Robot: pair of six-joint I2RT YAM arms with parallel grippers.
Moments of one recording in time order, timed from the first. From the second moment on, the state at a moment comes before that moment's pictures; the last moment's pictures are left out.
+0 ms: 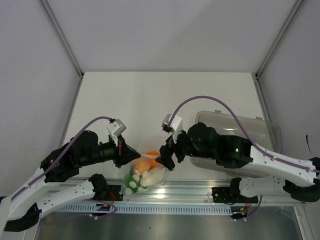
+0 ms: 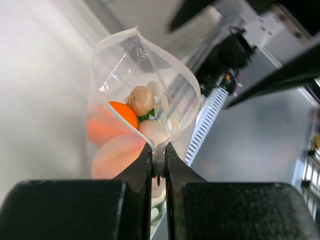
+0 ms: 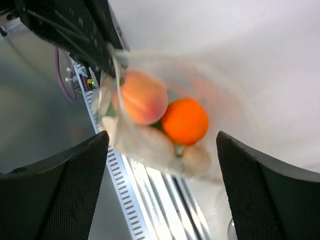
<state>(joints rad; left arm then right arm) -0.97 0.57 0.98 -0.80 0.20 -0.39 1.29 1.14 1.30 -0.59 0.01 0.16</state>
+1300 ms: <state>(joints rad) -0.97 0.87 1.01 -0.63 0.07 -0.78 1.56 1.24 0.72 0.19 0.89 0.44</state>
